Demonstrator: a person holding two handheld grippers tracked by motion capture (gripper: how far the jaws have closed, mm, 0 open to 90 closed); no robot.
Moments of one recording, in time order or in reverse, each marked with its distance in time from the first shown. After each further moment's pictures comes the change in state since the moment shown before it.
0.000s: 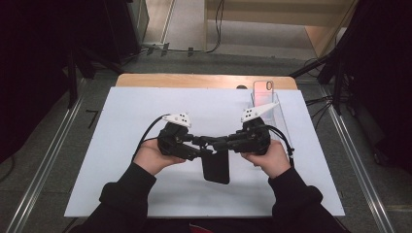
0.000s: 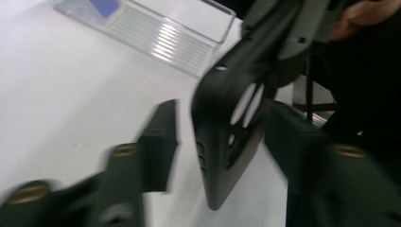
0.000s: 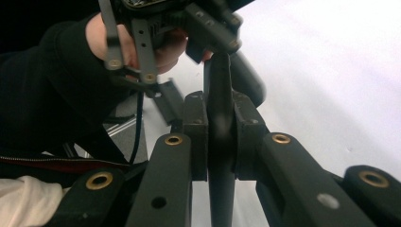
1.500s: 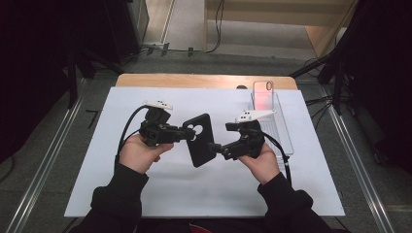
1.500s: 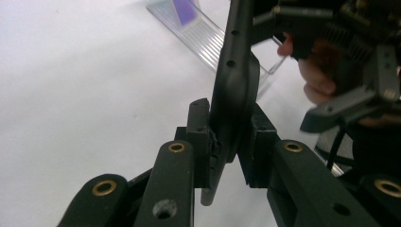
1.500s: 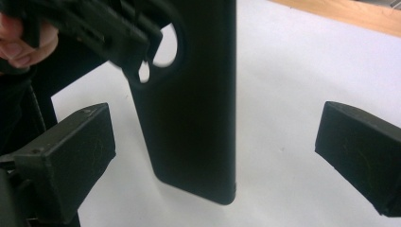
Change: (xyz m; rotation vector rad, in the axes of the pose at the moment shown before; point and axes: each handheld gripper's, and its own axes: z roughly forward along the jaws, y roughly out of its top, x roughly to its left) left arm 0.000 0.011 -0.046 -0.064 0.225 -0.289; right arm 0.003 -0.008 0.021 -0.087 -0.315 0.055
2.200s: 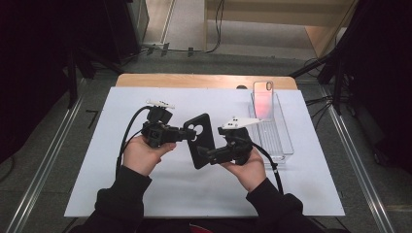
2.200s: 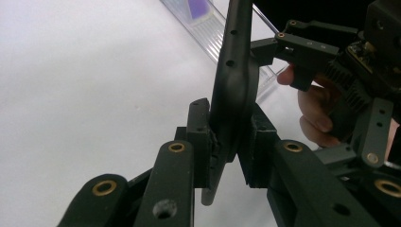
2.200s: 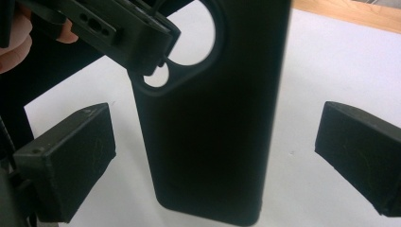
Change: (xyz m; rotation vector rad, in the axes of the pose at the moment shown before) left arm -0.003 0.001 0.007 0.039 0.033 -0.082; right arm 0.024 -0.007 0.025 -0.021 -0.093 0.022
